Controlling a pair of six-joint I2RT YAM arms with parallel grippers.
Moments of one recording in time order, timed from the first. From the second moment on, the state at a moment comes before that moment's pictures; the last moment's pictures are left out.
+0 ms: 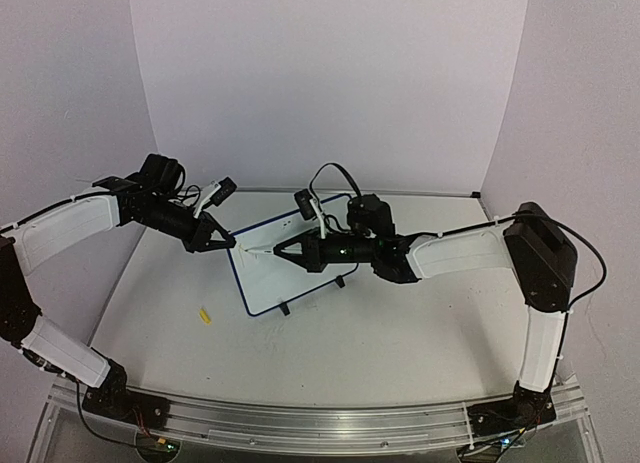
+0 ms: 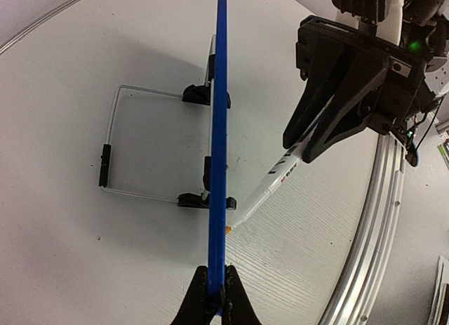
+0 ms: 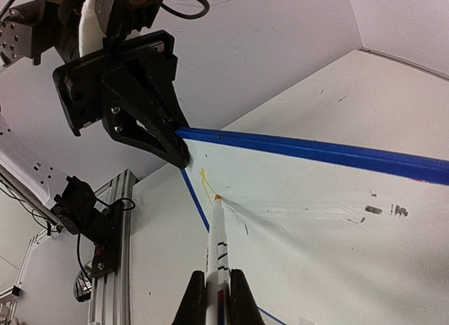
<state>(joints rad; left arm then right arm) -0.40 1.39 1.14 -0.64 0.65 0.29 0.86 1.97 1.25 0.51 -0.54 0.36</state>
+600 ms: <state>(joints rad) -0.40 1.39 1.15 -0.64 0.65 0.29 0.86 2.00 1.27 0.49 -0.57 0.36</state>
